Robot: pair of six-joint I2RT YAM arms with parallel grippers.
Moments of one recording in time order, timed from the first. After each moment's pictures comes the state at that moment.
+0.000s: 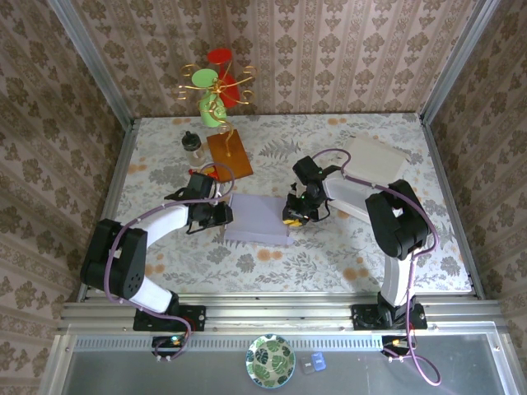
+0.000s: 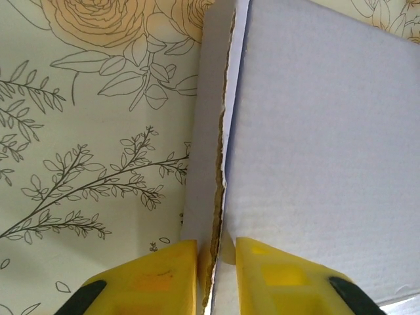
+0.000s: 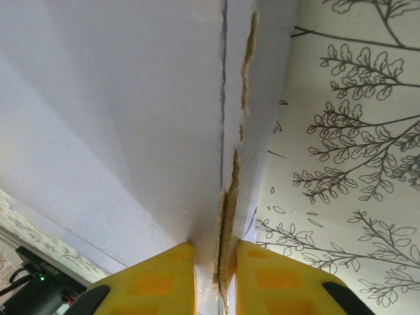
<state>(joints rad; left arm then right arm) -0.39 1.51 0.78 -0.36 0.29 -0.45 0.49 1.91 1.26 -0.69 -0.48 0.65</state>
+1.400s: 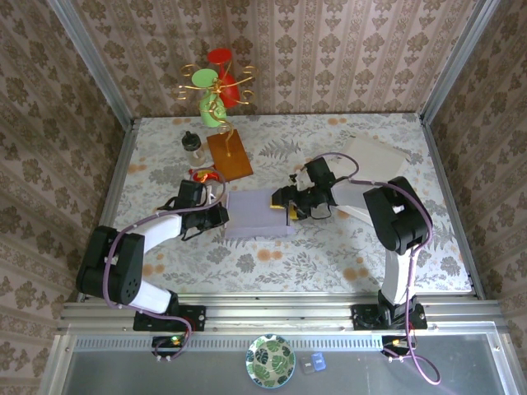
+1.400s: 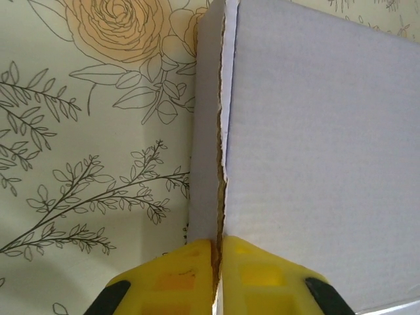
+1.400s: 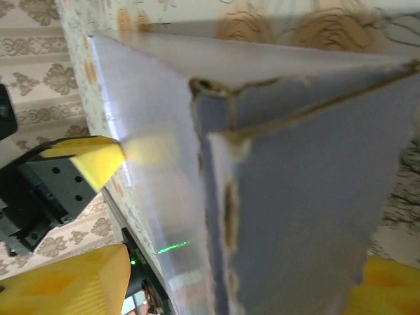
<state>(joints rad) -0.32 1.46 0.63 -0.14 0.39 -0.51 0.41 1.95 1.09 -0.11 -0.82 0.73</state>
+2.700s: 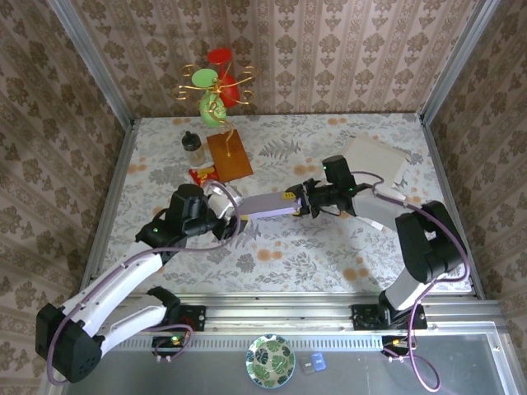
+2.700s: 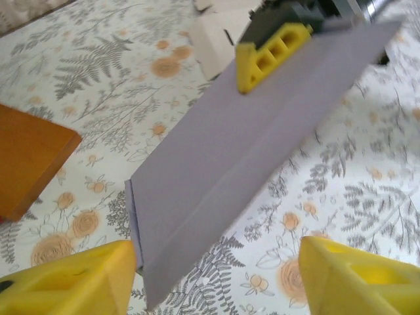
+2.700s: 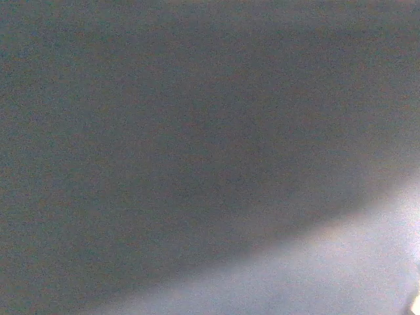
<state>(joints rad) -0.63 0.92 0.70 -0.36 0.28 0.22 0.36 1.62 0.89 -0.04 -0.82 1.65</state>
